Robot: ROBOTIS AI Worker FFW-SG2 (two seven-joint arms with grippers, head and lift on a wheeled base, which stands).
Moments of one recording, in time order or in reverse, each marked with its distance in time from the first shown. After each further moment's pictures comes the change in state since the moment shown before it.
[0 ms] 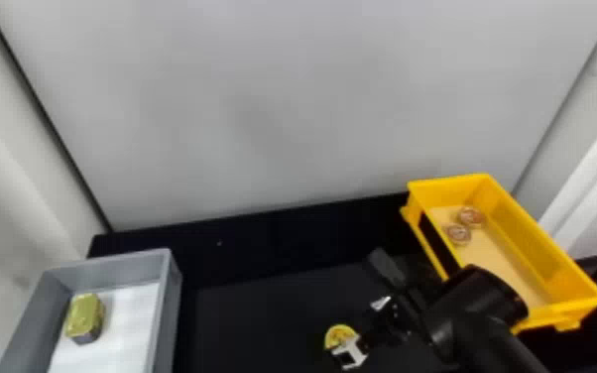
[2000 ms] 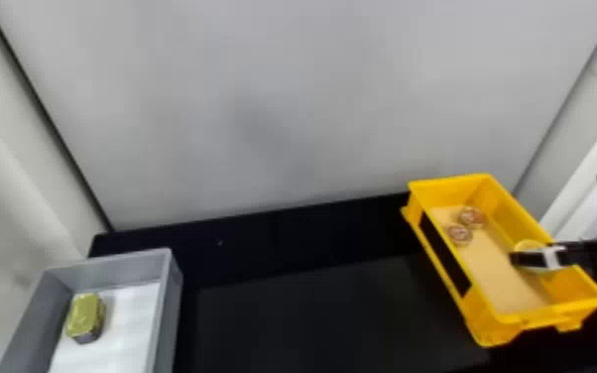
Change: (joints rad) left arm 0.033 0.022 0.051 -0.050 0.011 0.047 -0.001; right arm 0.082 -0.149 -0.688 -0.513 0.374 0.298 0.115
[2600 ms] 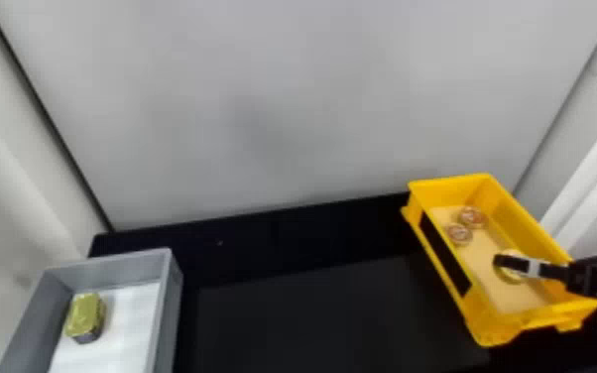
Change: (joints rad) left arm -0.009 -0.005 -0.012 0.001 -0.001 -0.001 0.000; right arm -0.031 -0.076 -0.067 0.415 -0.714 -0.235 -0.449
